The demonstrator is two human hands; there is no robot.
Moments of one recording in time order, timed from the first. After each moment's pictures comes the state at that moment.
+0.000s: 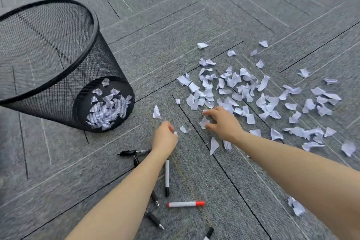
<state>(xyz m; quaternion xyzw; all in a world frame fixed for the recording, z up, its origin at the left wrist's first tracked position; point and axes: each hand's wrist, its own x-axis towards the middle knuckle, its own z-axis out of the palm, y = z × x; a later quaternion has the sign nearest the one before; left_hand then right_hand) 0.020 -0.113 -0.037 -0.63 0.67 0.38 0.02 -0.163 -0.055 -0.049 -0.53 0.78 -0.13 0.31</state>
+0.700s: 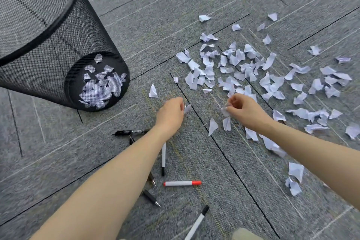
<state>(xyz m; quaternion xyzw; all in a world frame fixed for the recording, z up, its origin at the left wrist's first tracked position) -0.002 -0.115 -0.048 -0.53 0.80 0.29 0.04 -0.193 -0.006 -0.035 -0.40 0.77 -0.26 0.42</state>
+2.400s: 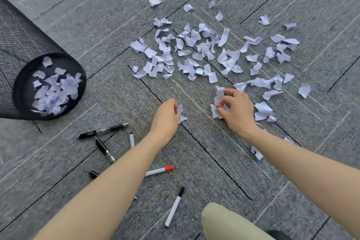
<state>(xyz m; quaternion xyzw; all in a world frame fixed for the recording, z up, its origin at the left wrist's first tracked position) -0.045 -0.037 -0.041 -0.48 0.78 0.39 0.05 -0.204 0.082 -0.058 -0.37 0.88 -0.19 0.21</state>
